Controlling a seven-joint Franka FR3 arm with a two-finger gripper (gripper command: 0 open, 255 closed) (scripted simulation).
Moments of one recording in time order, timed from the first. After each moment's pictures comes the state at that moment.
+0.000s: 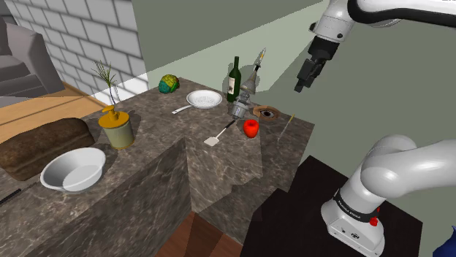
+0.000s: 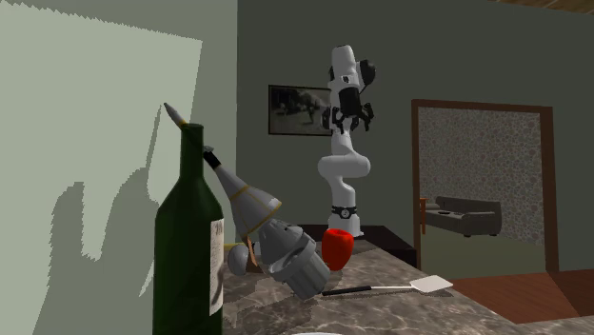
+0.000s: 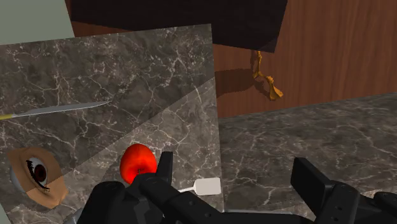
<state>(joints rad) -0.01 -0.82 -0.04 -2.36 0.11 1.63 -0.13</state>
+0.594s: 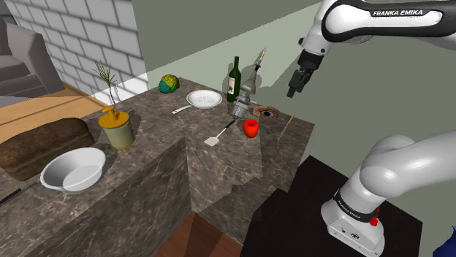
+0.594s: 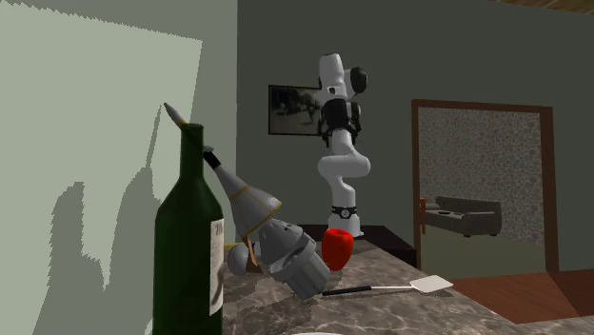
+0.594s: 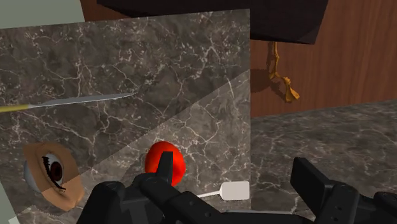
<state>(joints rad) -0.04 -0.67 -0.13 -2.40 0.05 1.80 -0.25</state>
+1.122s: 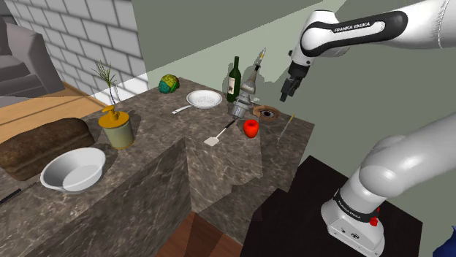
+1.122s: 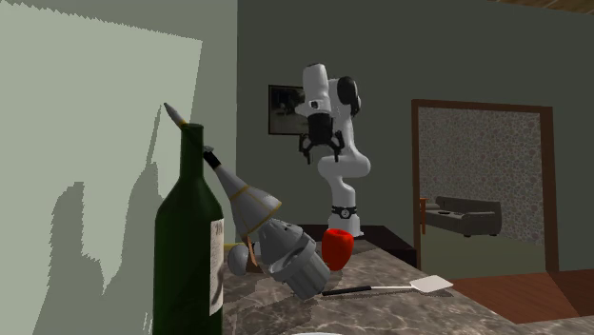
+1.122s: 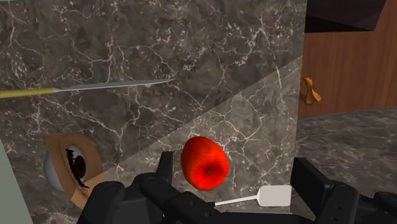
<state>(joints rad) -0.05 -0.42 -0.23 -2.36 0.01 1.99 -0.39</state>
